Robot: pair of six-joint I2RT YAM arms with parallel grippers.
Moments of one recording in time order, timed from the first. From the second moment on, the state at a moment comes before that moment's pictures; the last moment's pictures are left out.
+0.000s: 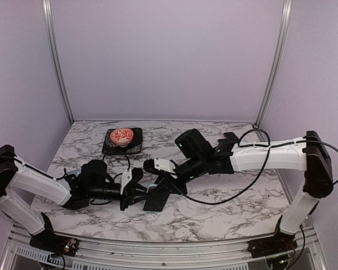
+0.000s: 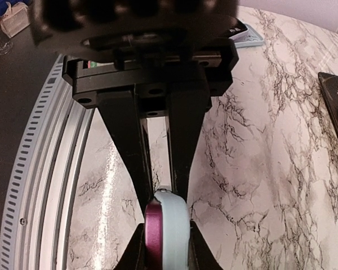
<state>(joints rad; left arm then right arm) -0.92 1.47 0.43 0.72 0.46 0.15 0.99 1.71 1.20 -0.26 -0.55 -0.42</state>
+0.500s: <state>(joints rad) -0.93 1.47 0.43 0.72 0.45 0.18 0.92 1.55 0.89 0.02 -0.58 -0.24</state>
